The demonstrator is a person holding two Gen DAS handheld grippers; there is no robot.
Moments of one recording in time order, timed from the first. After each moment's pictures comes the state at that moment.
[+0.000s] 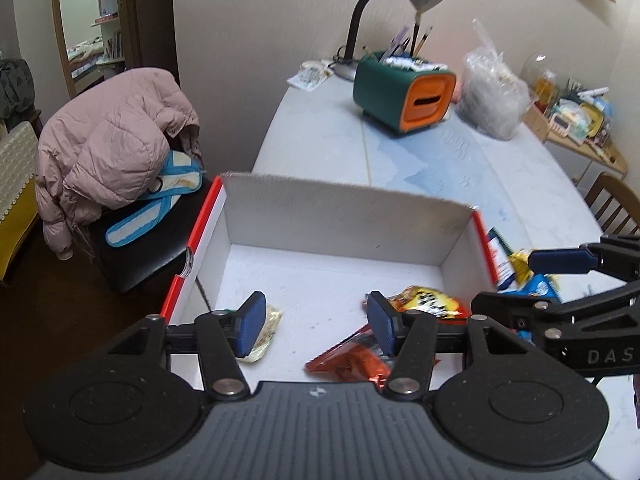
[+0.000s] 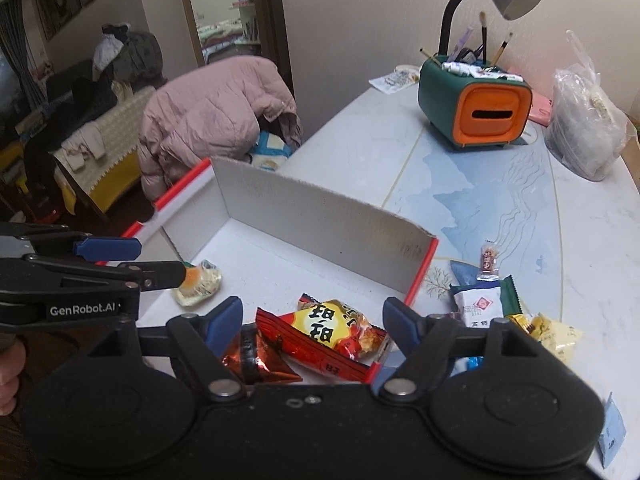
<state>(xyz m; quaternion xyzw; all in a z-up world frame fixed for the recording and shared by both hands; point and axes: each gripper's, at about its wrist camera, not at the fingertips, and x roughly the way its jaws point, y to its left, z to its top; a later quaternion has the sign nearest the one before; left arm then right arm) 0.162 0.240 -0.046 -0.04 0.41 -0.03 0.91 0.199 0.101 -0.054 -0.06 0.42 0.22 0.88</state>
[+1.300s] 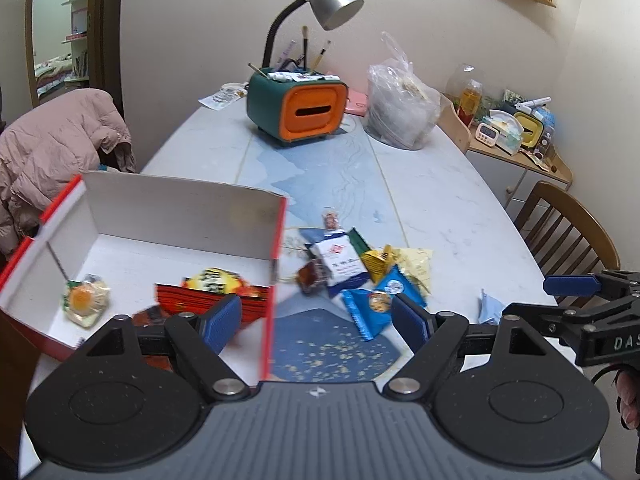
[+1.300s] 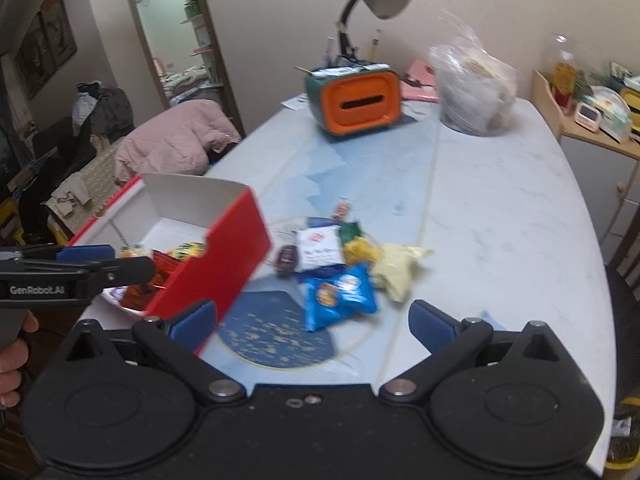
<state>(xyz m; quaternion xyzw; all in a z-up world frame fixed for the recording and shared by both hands) 0.114 0.066 -0.048 -0.06 0.37 -0.07 0.92 0.139 -0.122 -0.051 0.00 0.38 0.19 0.90</state>
